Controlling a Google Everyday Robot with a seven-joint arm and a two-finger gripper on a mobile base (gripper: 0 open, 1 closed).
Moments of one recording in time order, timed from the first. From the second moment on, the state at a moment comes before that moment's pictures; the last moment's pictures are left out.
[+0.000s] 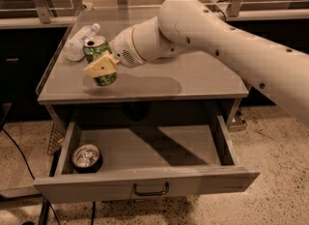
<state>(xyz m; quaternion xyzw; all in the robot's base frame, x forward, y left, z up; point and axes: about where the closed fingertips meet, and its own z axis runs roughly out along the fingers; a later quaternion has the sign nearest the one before) 0.606 0.123 0.912 -0.50 0.70 0.27 0.43</state>
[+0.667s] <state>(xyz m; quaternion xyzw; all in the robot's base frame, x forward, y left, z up) 0.549 0.097 0.932 -0.50 0.69 0.28 0.44</state>
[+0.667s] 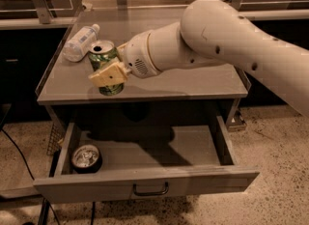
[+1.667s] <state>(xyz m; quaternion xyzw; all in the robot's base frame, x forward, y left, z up) 0.471 0.062 0.842 -0.46 0.68 0.29 0.50</state>
